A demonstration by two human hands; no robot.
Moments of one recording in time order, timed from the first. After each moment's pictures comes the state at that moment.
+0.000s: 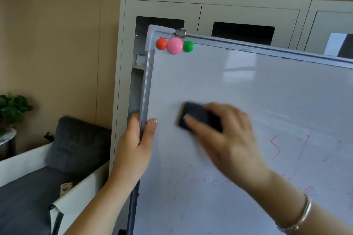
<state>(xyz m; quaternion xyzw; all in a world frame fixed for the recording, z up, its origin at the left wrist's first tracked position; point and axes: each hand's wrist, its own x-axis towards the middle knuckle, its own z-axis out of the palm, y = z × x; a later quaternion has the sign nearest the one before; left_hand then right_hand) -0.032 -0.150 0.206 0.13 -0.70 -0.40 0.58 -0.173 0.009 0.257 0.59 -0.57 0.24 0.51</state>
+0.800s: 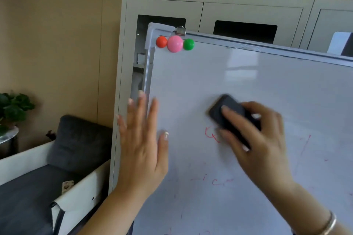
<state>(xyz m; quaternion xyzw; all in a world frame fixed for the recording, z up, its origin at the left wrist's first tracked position) -0.040 -0.133 0.194 0.14 -0.76 -0.06 0.63 -0.202 0.036 0.244 0.51 -0.57 0.31 0.56</state>
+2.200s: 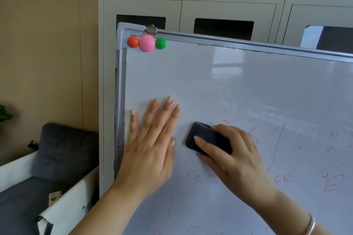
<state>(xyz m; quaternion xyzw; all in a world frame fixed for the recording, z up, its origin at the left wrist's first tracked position) -0.061 -0.118 0.203 0.09 -0.84 0.10 0.52 -0.217 0.056 0.203 0.57 -0.58 0.22 0.54</state>
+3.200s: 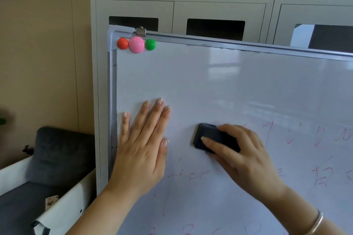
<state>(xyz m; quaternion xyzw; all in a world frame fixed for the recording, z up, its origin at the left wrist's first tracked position) -0.062 -0.117 0.201 0.10 -0.85 0.09 0.50 -0.239 0.085 0.206 0.57 -0.58 0.19 0.54</state>
